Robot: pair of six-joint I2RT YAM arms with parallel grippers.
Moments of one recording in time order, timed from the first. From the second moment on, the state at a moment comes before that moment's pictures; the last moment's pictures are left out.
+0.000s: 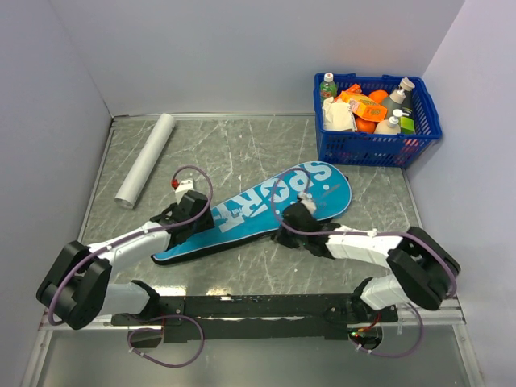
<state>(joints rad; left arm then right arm) -0.58 1.27 0.58 -0.17 -0.36 -0.72 0.77 1.35 0.52 0.01 0.12 1.07</state>
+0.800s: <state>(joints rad) -0.63 1.19 0.50 -0.11 -0.22 -0.69 1.19 1.67 0.93 -0.06 0.15 1.17</state>
